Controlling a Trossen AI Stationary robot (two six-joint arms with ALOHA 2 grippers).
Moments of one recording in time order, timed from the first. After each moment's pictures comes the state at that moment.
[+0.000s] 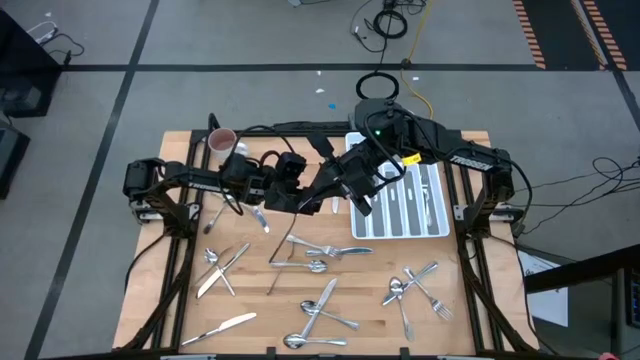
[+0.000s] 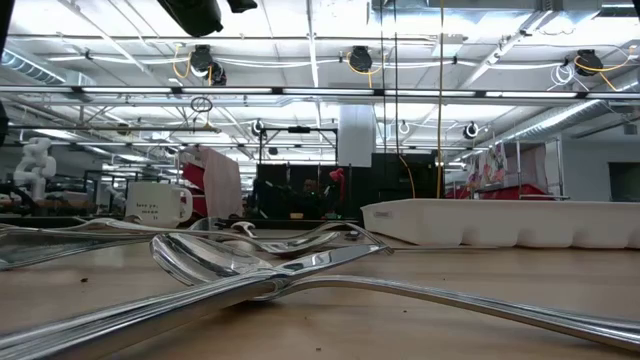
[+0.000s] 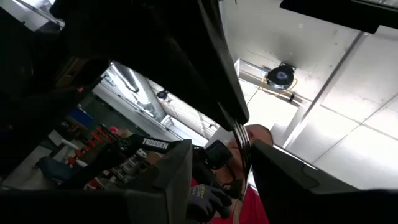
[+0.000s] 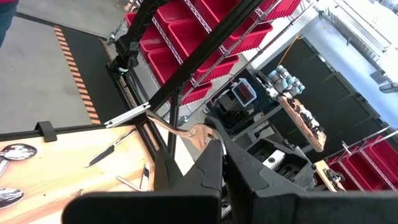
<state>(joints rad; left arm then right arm) 0.09 1.65 1.07 1.50 0.79 -1.49 -0.06 1.79 2.19 -0.62 -0.64 -0.90</state>
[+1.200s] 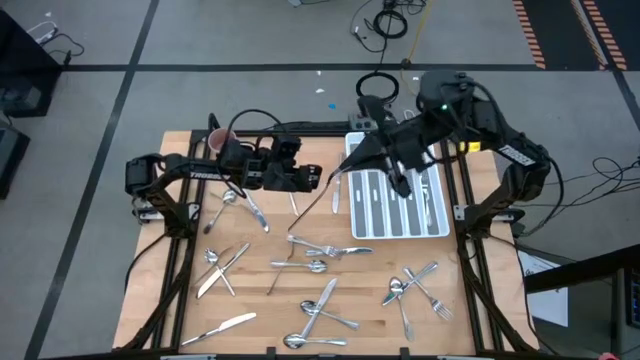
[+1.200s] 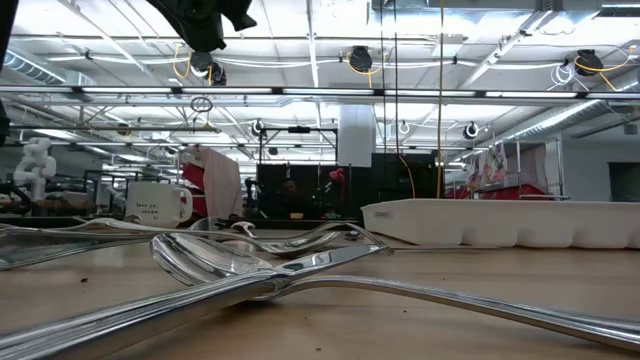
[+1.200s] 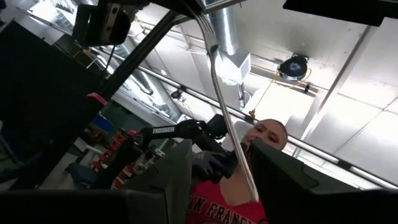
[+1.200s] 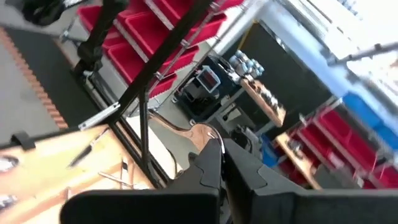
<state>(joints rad) 0.24 1.65 1.06 1.56 0.90 -1.51 -0.13 1.59 2.19 -0.73 -0.54 -0.76</state>
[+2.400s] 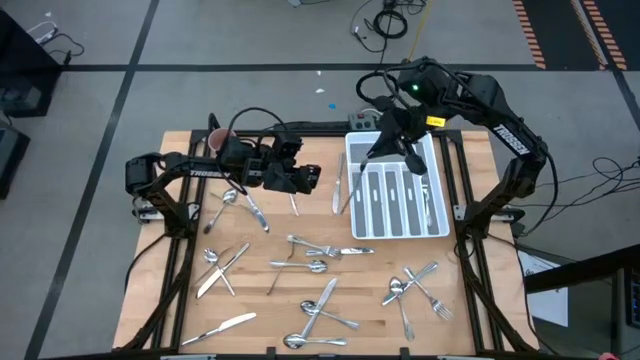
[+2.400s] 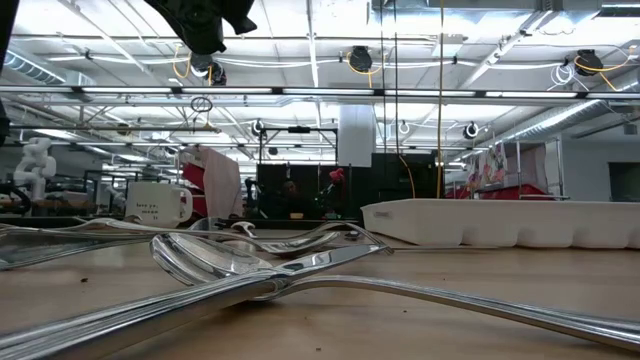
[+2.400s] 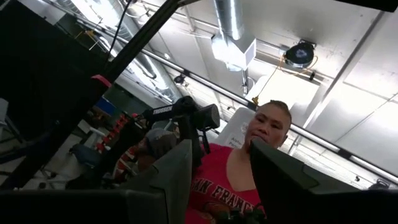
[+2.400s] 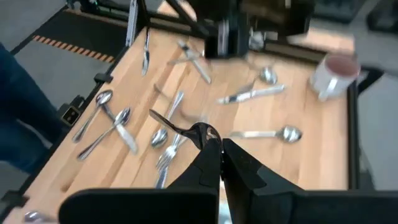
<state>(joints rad) 0.26 1.65 1.06 1.55 0.98 -1.54 -0.41 1.61 2.19 -1.40 -0.55 -0.49</state>
